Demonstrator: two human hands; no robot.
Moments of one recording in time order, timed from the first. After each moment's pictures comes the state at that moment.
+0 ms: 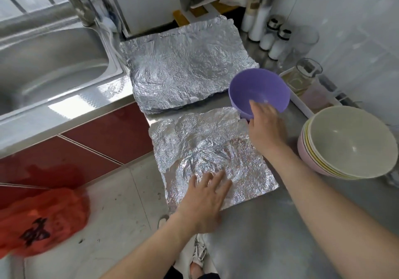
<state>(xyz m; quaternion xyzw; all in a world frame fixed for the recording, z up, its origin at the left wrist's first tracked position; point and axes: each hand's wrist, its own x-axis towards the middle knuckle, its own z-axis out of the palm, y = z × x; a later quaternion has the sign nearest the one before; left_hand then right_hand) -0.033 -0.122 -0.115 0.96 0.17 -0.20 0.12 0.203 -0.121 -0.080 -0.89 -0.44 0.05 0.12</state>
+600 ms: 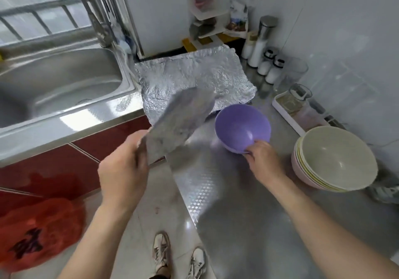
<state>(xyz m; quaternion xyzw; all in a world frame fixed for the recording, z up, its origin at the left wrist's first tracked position) -0.106 -0.036 0.021 0.80 0.47 0.35 0.12 0.182 -0.157 -0.089 -0.85 -0.50 0.06 0.16</state>
